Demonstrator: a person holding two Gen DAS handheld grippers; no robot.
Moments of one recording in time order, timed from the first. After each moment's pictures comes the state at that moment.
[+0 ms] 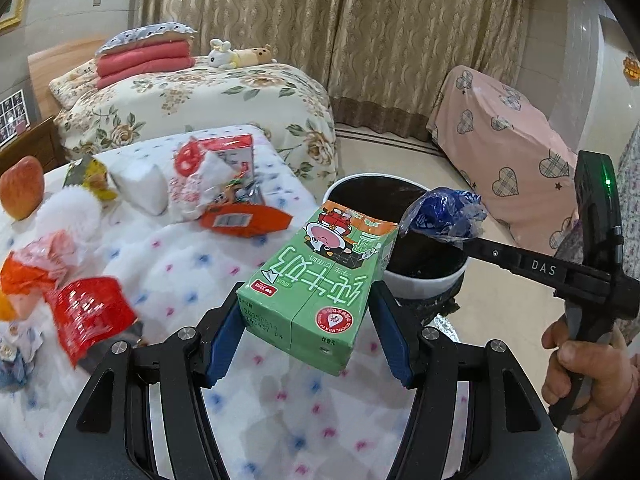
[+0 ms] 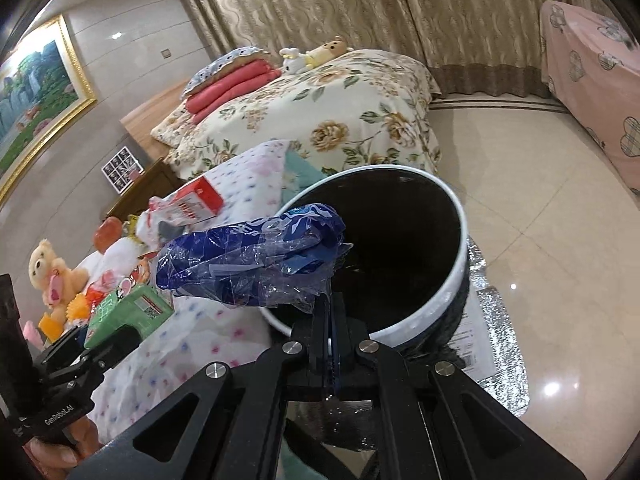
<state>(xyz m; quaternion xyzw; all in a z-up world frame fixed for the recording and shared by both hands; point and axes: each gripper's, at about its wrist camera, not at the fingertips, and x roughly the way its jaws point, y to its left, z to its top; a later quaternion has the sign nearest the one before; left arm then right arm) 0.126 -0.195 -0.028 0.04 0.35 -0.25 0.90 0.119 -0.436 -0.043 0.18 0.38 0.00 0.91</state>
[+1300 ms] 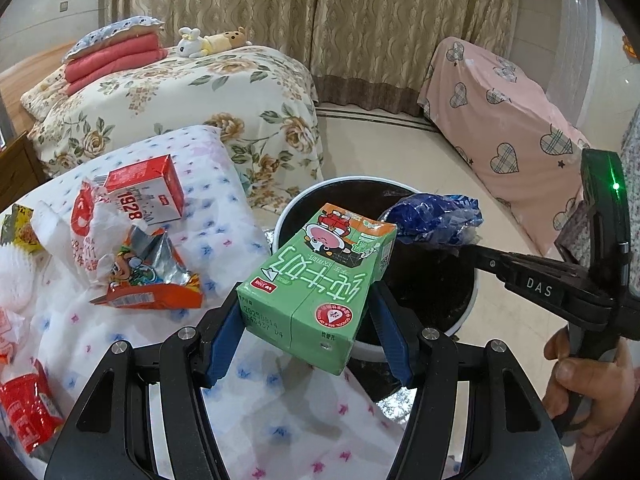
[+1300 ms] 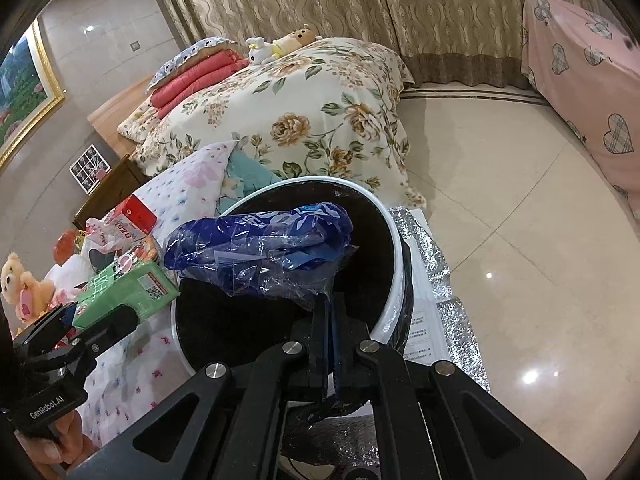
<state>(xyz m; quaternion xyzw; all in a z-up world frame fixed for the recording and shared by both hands) 0.186 -0.271 -0.036 0.07 0.38 -0.27 0.88 0.154 -0.485 -0.056 0.17 0.41 -0.04 0.90</state>
